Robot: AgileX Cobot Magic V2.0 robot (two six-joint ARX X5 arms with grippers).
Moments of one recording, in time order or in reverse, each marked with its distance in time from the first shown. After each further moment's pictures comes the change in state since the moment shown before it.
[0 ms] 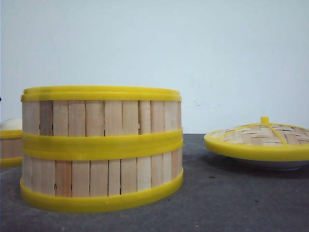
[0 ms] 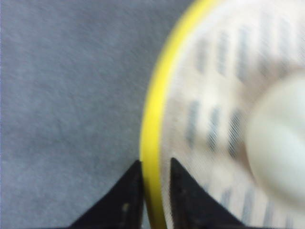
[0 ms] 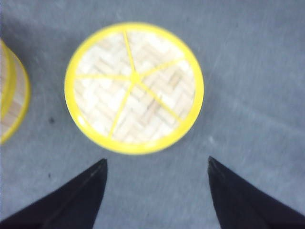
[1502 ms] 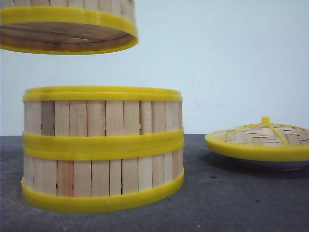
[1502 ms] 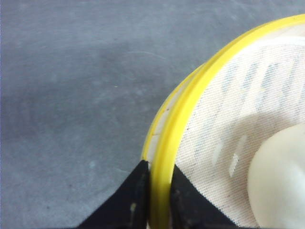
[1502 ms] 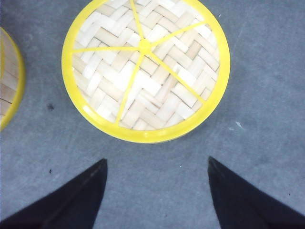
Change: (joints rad) left arm -0.313 -0.308 0.457 -0.756 0.290 0.191; right arm -0.001 -0.058 -0.227 0.161 -0.039 0.043
